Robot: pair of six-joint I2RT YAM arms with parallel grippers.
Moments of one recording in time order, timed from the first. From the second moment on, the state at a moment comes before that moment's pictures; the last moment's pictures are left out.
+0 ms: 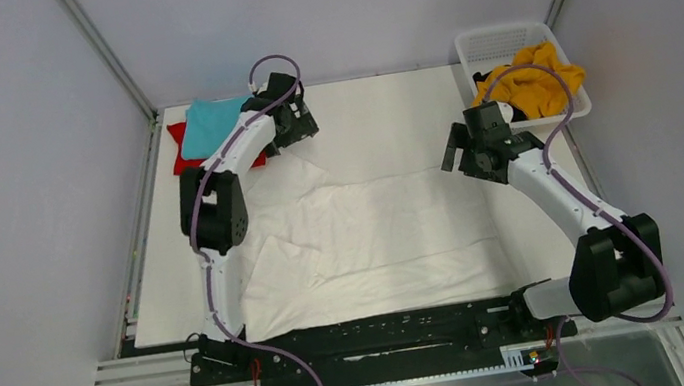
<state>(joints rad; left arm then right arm) -0.35 2.10 1.83 -0.73 -0.22 -0.68 0.22 1.33 1.02 -0.70 0.22 0.54</state>
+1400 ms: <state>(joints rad) -0.28 2.44 2.16 -0.95 -0.27 -0.65 0.15 1.41 1.04 -0.74 0.14 0.49</state>
